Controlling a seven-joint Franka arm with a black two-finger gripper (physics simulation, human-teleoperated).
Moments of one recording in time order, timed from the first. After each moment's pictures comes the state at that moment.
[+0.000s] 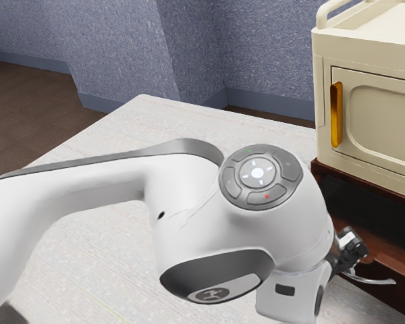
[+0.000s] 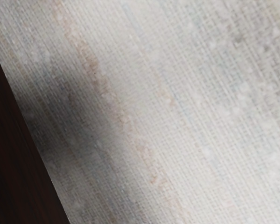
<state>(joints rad) -0.68 -0.03 0.07 -1.93 0.32 2.19 1.34</state>
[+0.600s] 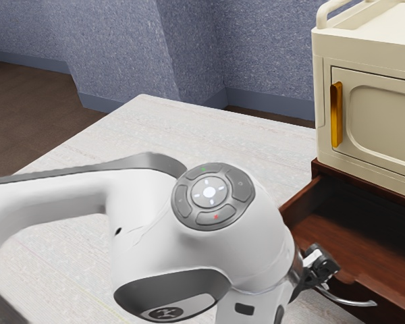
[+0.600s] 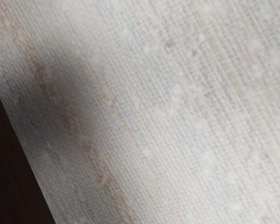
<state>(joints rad) -0.69 -0.17 0.08 -2.08 0.33 2.19 1.34</state>
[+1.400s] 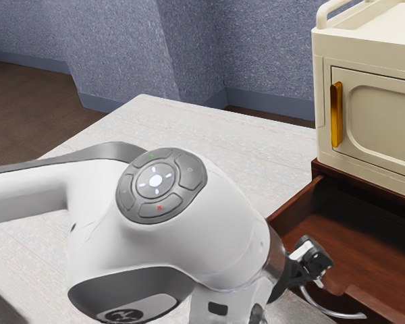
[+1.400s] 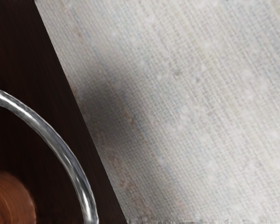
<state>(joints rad) -0.73 -0.26 0.08 -2.11 0.32 2.19 1.33</state>
